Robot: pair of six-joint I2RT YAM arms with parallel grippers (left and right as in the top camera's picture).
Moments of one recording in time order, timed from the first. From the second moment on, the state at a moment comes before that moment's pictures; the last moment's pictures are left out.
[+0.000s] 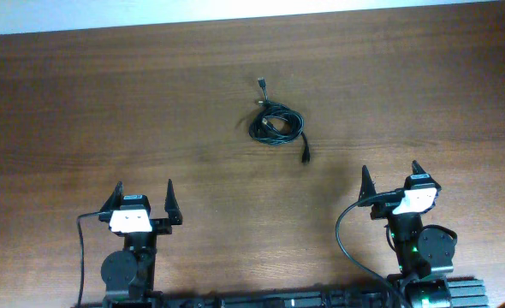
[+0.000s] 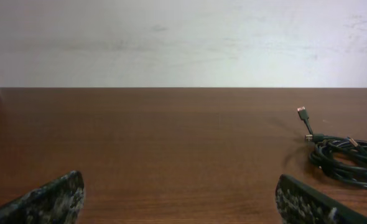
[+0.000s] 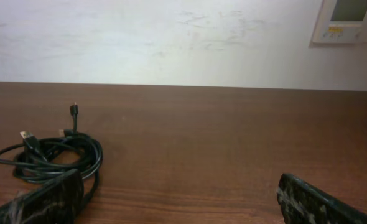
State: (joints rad) left arm -0.04 0.01 0.01 -0.07 -0.03 0.00; right arm 0.01 0.01 0.01 -0.07 -0.02 0.00
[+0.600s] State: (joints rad) left arm -0.04 0.01 0.01 -0.07 -0.03 0.00; right arm 0.01 0.01 0.01 -0.07 -0.02 0.00
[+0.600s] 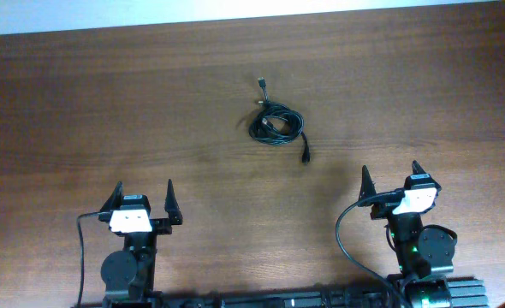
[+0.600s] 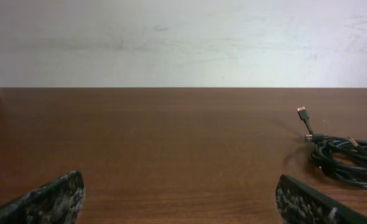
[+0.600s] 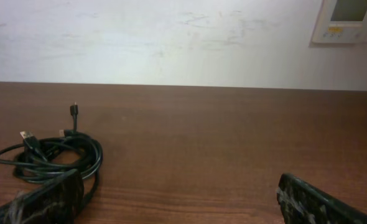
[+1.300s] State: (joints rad) left arm -0.04 0.01 0.01 -0.07 -0.03 0.00; right arm 0.01 0.01 0.01 -0.07 -0.02 0.00
